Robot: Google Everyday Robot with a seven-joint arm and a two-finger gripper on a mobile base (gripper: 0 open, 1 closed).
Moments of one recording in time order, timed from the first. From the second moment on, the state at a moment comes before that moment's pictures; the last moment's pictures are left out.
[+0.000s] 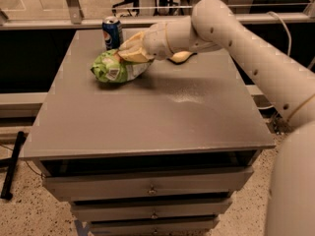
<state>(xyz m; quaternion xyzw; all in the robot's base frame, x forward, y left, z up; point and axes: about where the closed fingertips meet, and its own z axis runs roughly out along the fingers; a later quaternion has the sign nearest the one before) 0.699 0.082 0.890 -0.65 0.52 0.23 0.51</state>
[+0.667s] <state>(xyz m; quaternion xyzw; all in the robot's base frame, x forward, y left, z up) 0.749 0.083 0.893 -0.65 0.51 0.23 0.51</state>
